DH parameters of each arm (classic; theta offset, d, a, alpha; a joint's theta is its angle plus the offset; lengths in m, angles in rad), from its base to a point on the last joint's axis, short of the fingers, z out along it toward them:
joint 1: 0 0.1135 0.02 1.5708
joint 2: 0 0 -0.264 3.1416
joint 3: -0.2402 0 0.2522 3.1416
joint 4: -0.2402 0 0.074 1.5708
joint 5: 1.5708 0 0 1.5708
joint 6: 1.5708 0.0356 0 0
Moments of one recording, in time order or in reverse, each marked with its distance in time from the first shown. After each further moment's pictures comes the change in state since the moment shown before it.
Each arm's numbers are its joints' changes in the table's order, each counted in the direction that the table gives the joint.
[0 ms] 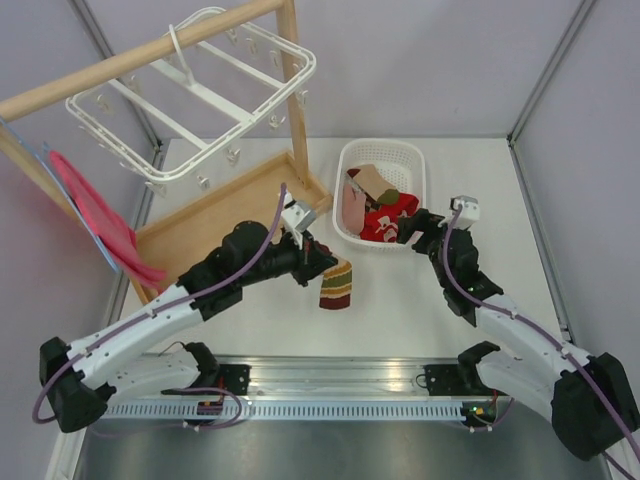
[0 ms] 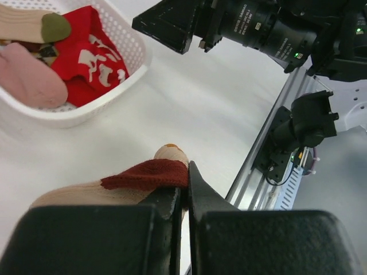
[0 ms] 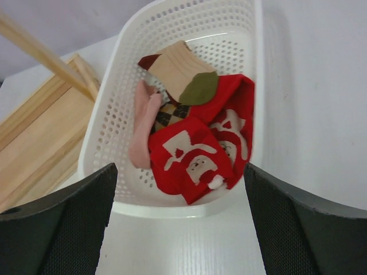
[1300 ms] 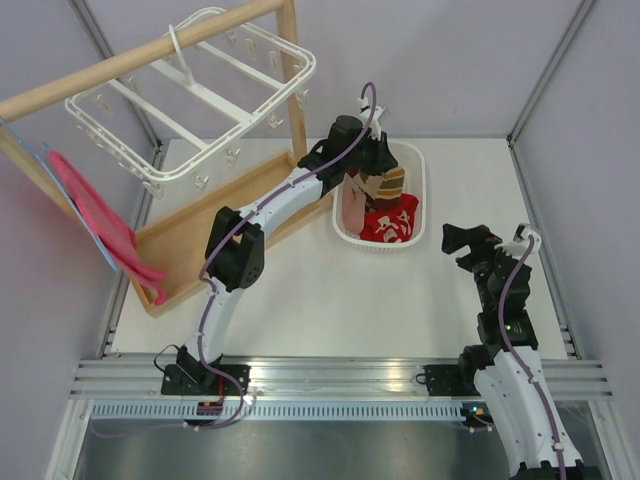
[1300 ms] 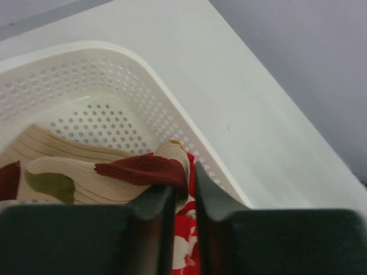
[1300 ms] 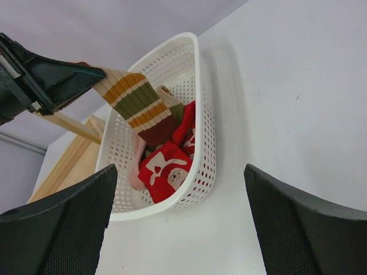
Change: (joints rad) left arm 0.217 -1.342 -1.261 0.001 0.105 -0.029; right arm -0.451 0.514 0.145 -0.248 -0.300 0.189
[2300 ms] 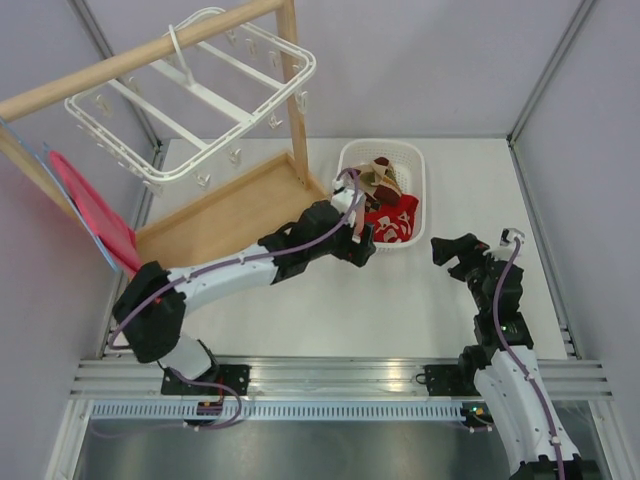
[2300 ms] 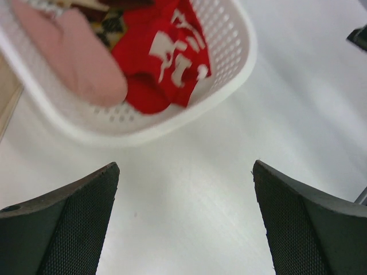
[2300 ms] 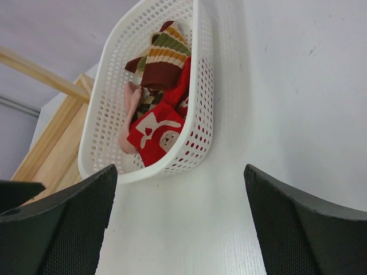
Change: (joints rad) left arm -0.235 0.681 0.972 0.135 -0.335 0.053; right arm 0.000 -0.009 0.068 -0.027 -0.112 -0.015
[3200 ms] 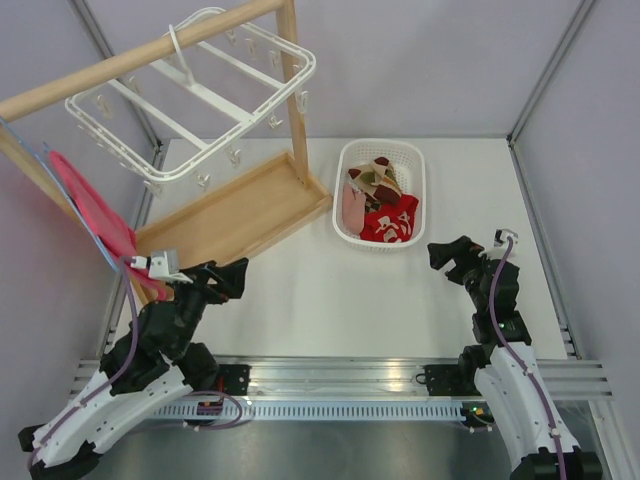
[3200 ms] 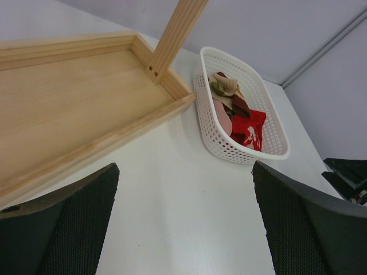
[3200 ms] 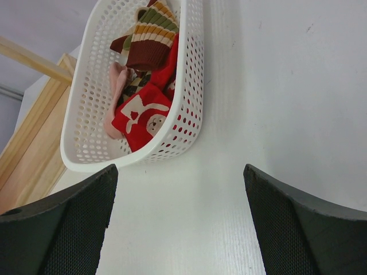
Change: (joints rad) left arm -0.001 1.448 0.576 -0.442 -0.610 -0.275; right arm 0.000 -0.043 0.019 -0.011 -0.025 -0.029
